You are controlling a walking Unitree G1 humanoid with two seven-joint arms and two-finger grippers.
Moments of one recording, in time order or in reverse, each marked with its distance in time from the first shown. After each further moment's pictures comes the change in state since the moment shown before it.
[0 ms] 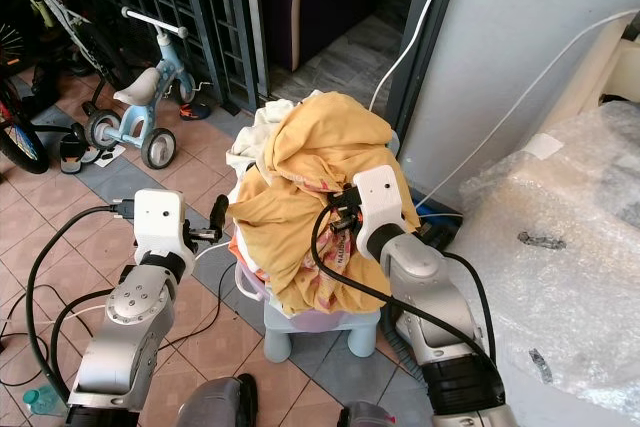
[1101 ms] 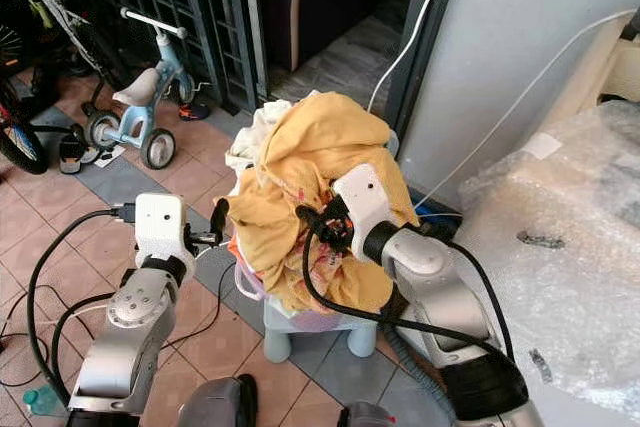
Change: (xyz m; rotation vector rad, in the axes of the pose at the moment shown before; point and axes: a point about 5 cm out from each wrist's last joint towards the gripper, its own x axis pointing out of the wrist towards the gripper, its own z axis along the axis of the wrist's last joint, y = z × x) left arm -0.002 0.000 -0.004 0.000 0.016 -0.001; right arm -0.010 0.020 0.004 -0.194 0.037 0.271
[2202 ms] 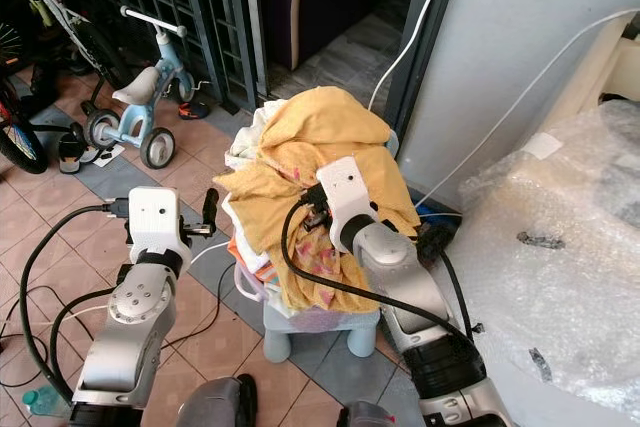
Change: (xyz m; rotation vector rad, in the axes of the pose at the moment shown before) left arm 0.004 0.000 0.006 0.013 -0.045 0.072; right arm 0.018 0.002 0.003 0.039 0.069 -0.041
